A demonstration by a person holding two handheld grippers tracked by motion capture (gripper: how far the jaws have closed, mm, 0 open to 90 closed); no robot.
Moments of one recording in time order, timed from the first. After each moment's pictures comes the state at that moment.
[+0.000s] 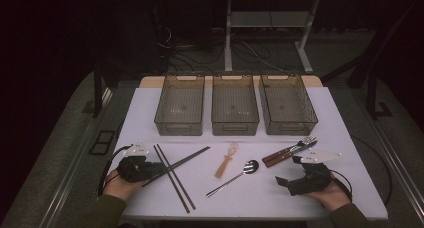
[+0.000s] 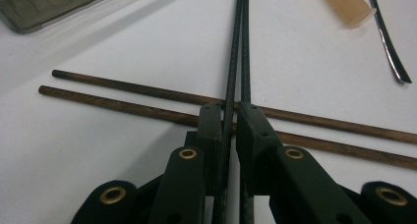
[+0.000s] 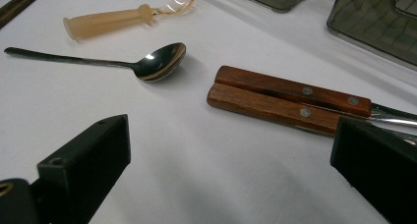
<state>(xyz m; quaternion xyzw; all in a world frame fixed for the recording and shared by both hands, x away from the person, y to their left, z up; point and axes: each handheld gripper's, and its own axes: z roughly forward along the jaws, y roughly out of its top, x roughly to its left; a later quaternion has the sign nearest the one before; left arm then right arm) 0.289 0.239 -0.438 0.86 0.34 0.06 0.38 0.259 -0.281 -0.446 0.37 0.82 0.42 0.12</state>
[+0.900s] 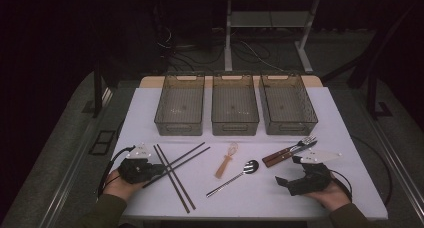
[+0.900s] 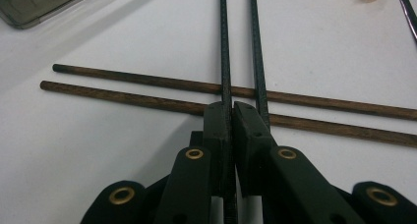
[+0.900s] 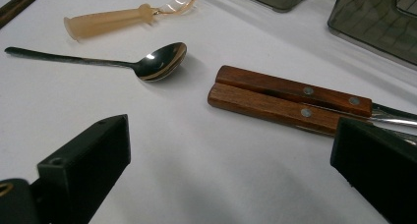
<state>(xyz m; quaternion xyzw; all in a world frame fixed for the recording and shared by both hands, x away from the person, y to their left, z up) 0.289 0.238 -0.443 0.88 0.32 0.08 0.35 0.259 -0.281 -0.446 0.37 0.82 0.42 0.12</state>
